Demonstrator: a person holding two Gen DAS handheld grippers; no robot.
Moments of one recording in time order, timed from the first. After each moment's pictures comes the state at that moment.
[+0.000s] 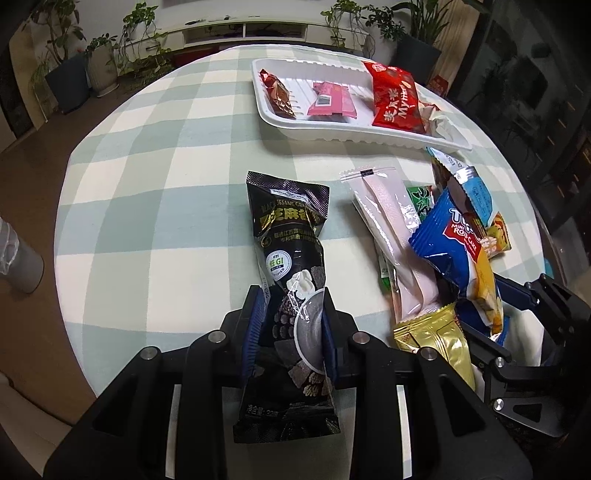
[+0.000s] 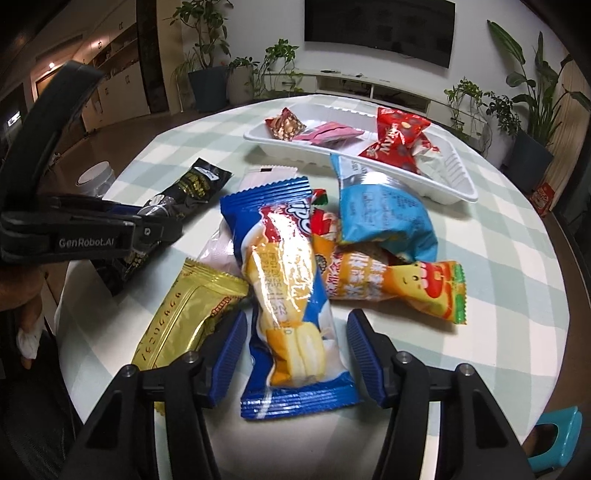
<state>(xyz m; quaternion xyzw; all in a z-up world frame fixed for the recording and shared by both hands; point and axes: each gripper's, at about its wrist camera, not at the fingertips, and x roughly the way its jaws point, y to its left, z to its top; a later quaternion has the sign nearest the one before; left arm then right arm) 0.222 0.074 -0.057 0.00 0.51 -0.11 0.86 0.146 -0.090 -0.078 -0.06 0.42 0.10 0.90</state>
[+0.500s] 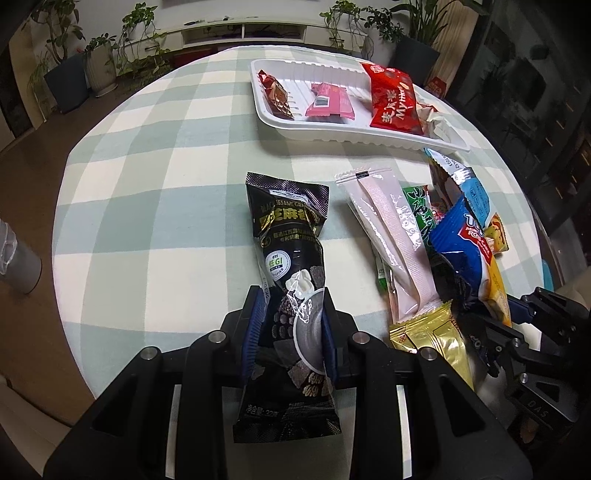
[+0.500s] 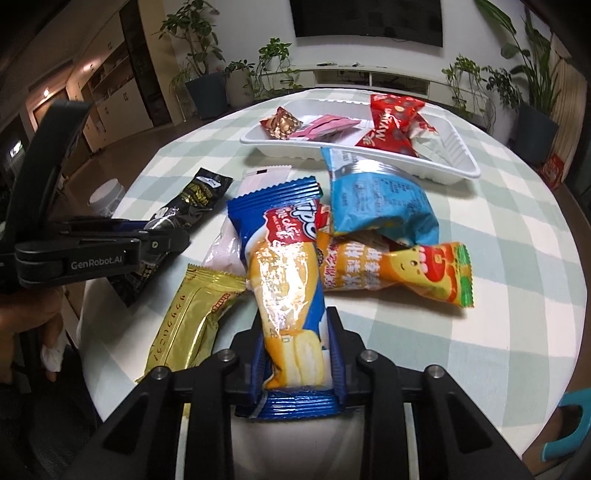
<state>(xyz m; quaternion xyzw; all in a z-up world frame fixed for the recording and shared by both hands) 0.221 0.075 -0.057 -0.01 0.50 -0.11 0.86 0.143 -0.106 -0.075 0.00 0.43 0.12 0.89</state>
